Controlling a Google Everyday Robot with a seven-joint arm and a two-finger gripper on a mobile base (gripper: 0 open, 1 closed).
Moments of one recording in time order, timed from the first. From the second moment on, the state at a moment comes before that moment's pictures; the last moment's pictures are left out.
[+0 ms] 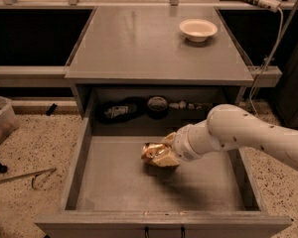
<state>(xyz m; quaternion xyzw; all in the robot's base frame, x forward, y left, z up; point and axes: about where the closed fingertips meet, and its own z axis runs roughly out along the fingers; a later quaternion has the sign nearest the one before) 0.519 -0.048 0.654 -0.57 0.75 0.17 0.30</state>
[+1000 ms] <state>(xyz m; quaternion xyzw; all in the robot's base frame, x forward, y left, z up) 0.510 0.024 0.934 -0.62 0.69 0.16 0.34</state>
